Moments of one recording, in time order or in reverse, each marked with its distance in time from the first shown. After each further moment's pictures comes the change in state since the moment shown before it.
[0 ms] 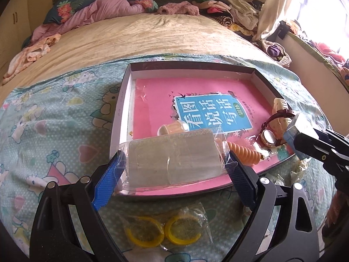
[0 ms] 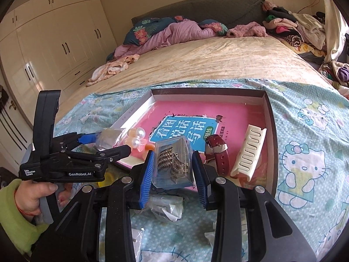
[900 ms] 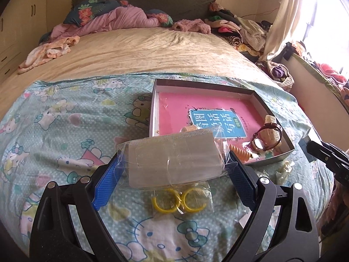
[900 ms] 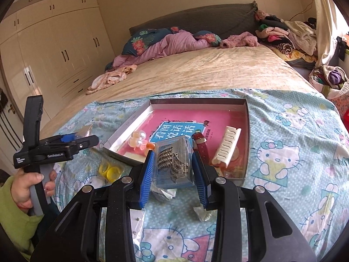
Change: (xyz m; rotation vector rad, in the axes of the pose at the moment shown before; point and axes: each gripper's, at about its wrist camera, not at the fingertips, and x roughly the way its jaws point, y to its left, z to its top) left arm -0.065 0.020 -0.015 -0.094 -0.099 0.026; right arm -0.063 0.002 -0.013 0.002 -0.069 -0.028
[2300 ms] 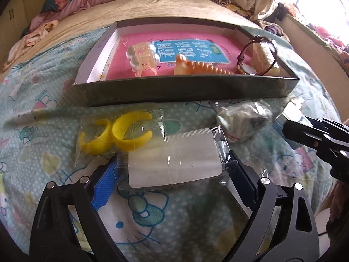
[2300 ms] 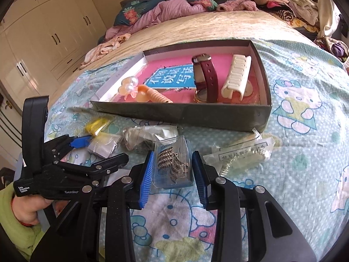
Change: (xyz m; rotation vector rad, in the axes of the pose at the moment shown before) left arm 0.051 -0.058 -0.077 0.107 0.202 -0.020; right arm 0.042 -0.001 -0.060 0.059 0.205 0.003
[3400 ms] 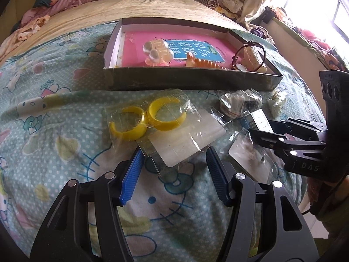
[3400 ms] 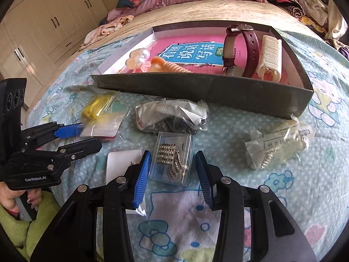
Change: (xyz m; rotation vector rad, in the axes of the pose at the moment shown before) left arm -0.020 0.035 -0.015 0.008 0.006 -0.119; right arm 0.042 0.034 -0.011 -0.042 0.102 -0.024
